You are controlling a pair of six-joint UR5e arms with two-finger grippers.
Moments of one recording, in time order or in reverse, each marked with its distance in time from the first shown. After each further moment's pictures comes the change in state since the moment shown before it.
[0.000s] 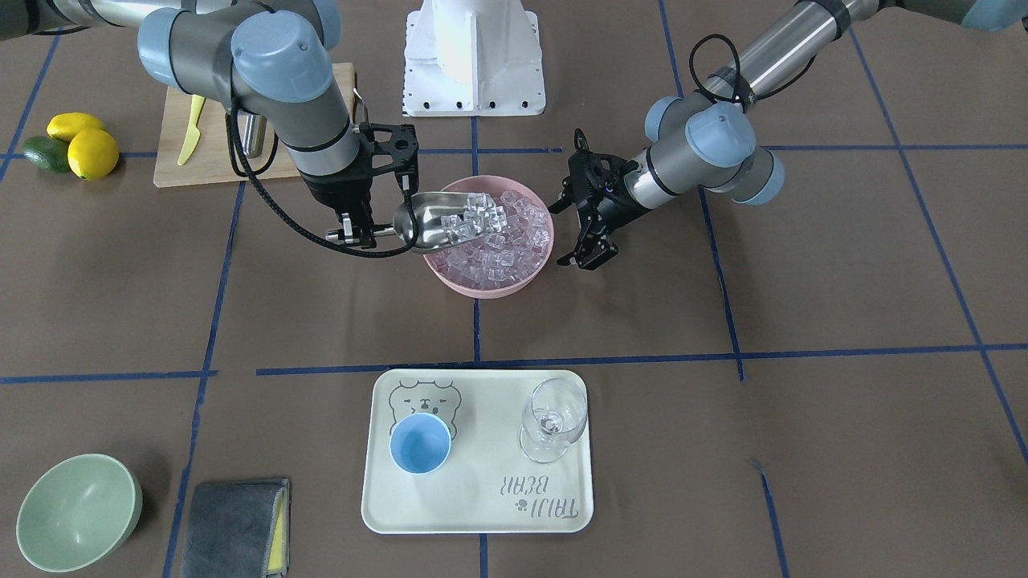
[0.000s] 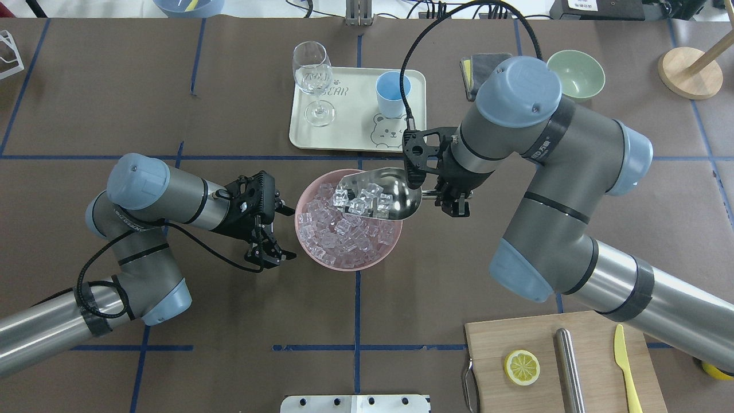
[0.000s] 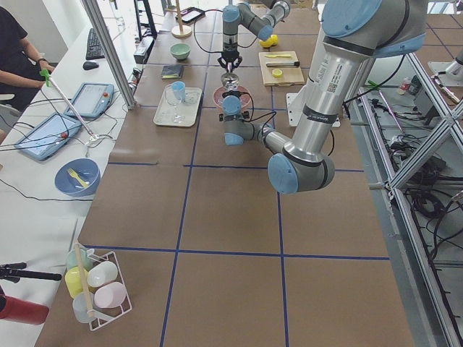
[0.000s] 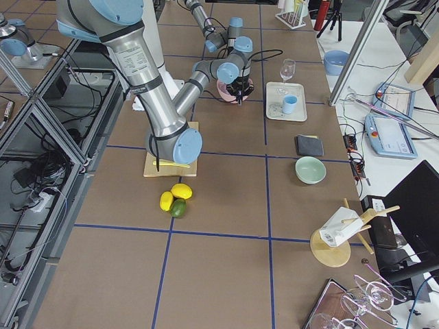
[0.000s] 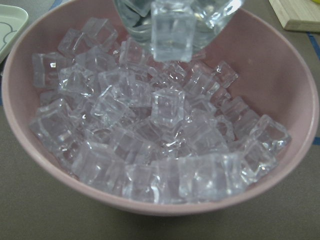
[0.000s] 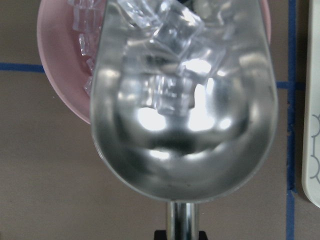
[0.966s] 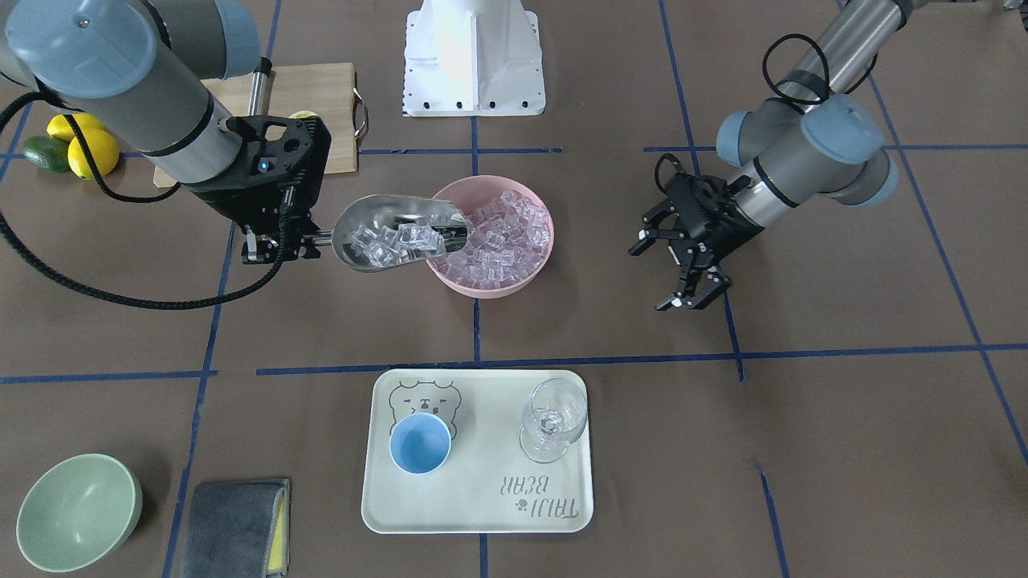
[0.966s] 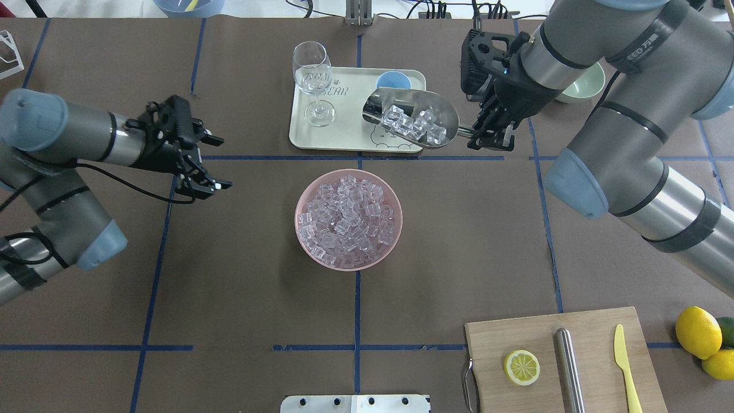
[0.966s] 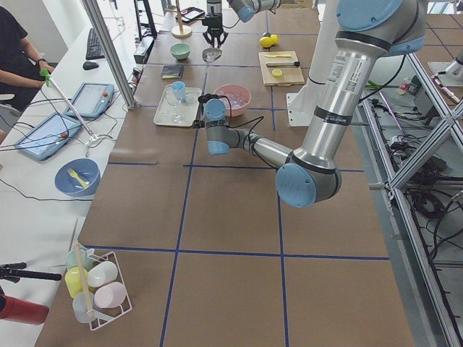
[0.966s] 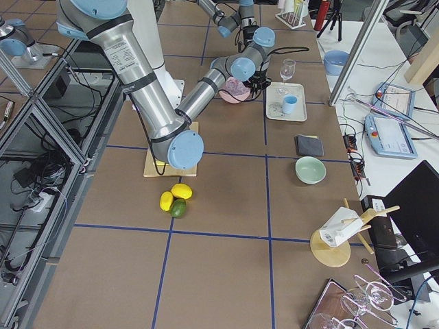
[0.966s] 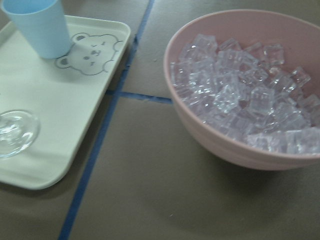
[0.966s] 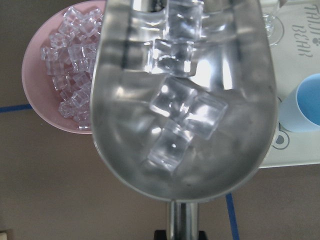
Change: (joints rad) left arm -0.265 0.122 -0.071 0.014 -0.002 -0.003; right arm 0.227 -0.001 0.019 -0.019 0.224 0.093
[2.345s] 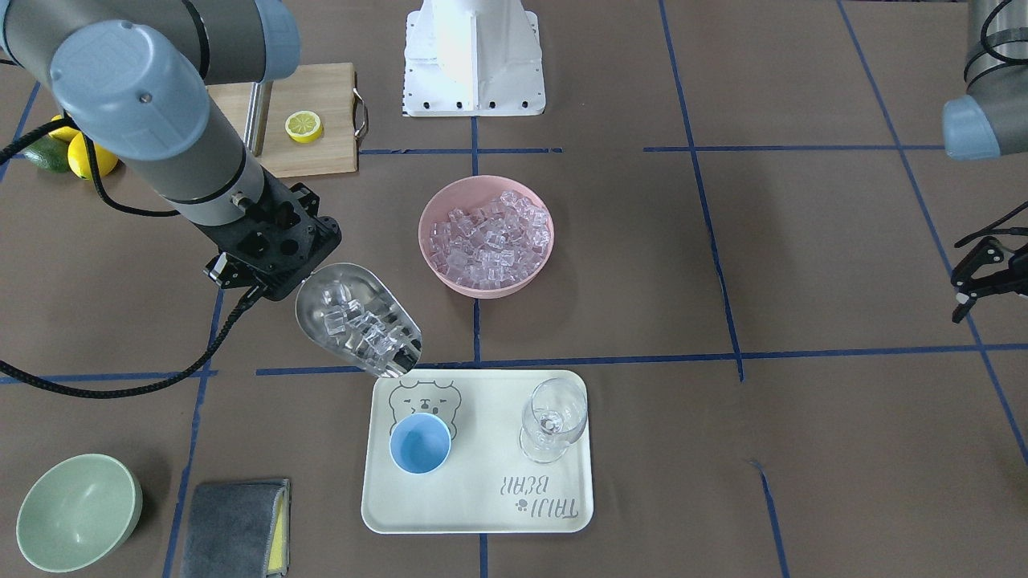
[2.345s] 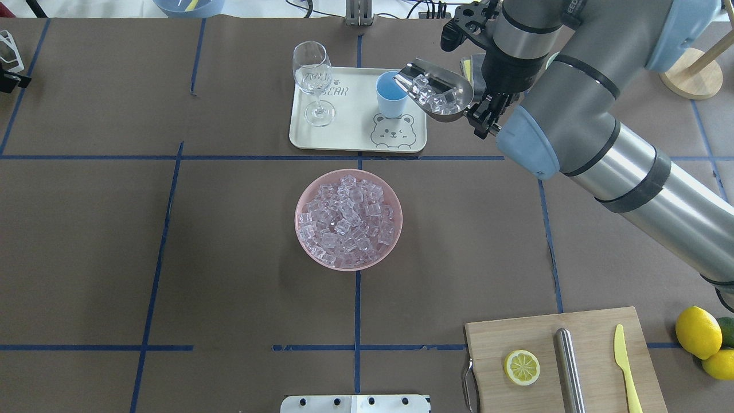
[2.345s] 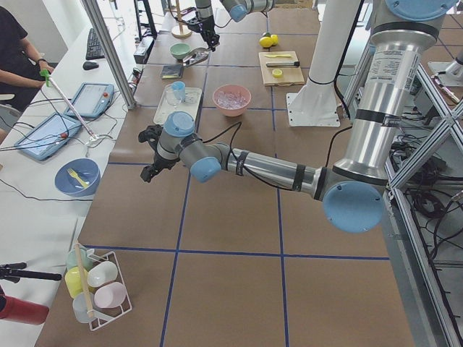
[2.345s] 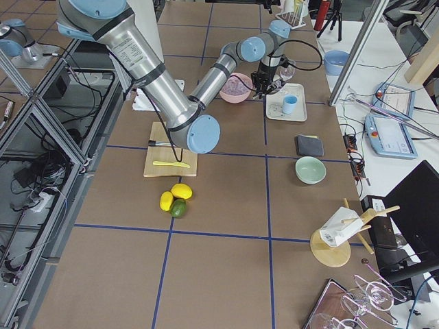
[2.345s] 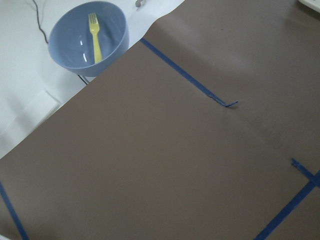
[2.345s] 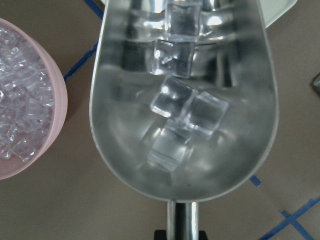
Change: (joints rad) left arm -0.463 0.137 -0.063 0.454 -0.011 0.005; right arm -0.005 0.179 -0.145 -0.390 -0.075 0.376
